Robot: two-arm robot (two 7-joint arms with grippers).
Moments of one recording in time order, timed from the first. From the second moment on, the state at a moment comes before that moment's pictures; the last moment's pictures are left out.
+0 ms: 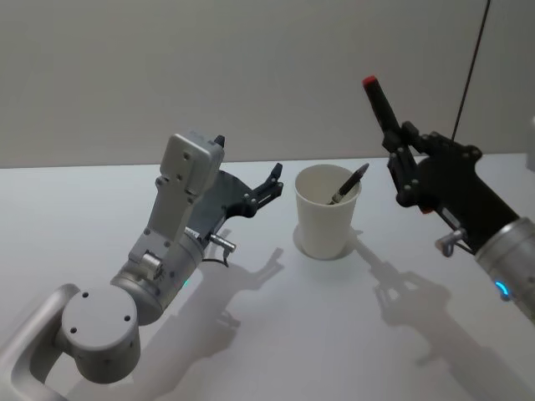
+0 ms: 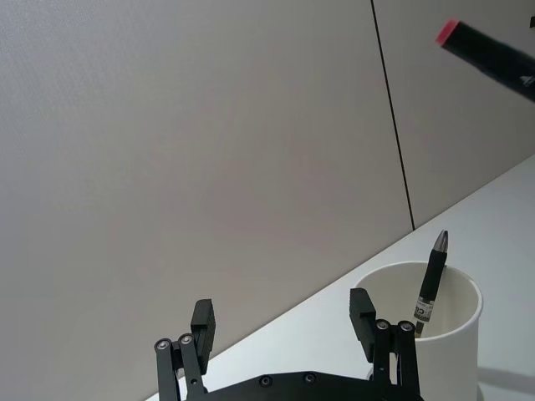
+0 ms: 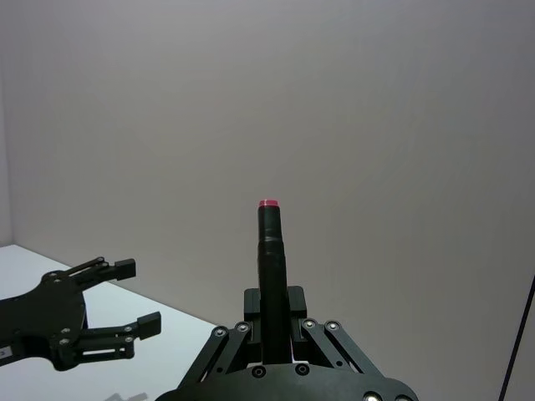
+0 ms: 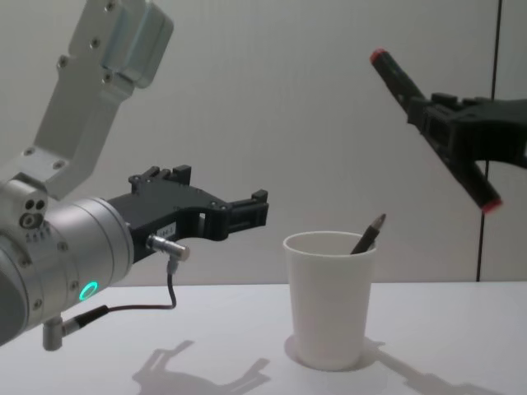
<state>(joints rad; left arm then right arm) -0.24 0.38 0.45 -1.63 -0.20 0.01 -0.01 0.03 0.23 -0.21 -1.87 0.16 0.04 0.26</state>
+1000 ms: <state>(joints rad) -0.24 0.38 0.45 -1.63 -0.20 0.01 -0.01 0.20 0.10 -0.27 -1.55 -0.06 -0.17 0.21</state>
